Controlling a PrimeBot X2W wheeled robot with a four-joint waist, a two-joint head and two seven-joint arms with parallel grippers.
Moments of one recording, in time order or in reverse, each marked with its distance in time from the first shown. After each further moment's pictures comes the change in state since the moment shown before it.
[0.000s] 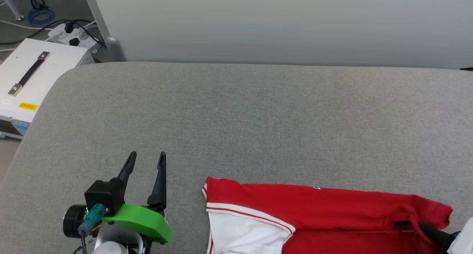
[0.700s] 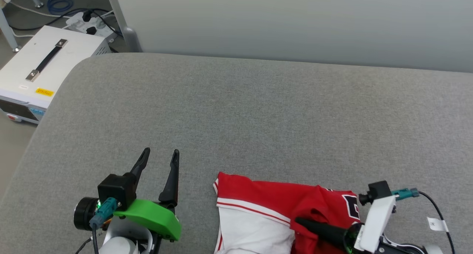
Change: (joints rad) left arm -0.027 -0.005 -0.045 -0.017 0.010 -0.004 0.041; right arm -0.049 0.098 0.460 0.077 0.565 0.000 -0.005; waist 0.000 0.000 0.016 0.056
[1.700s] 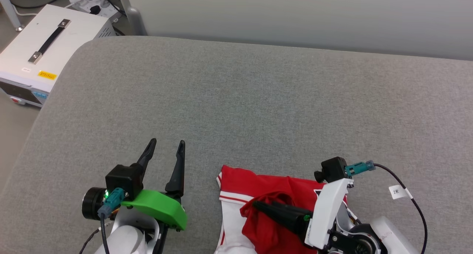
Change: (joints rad) left arm -0.070 -0.045 -0.009 0.086 0.007 -0.031 -0.034; right arm -0.192 -0.096 0.438 0.043 -0.113 -0.001 -0.364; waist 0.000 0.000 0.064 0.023
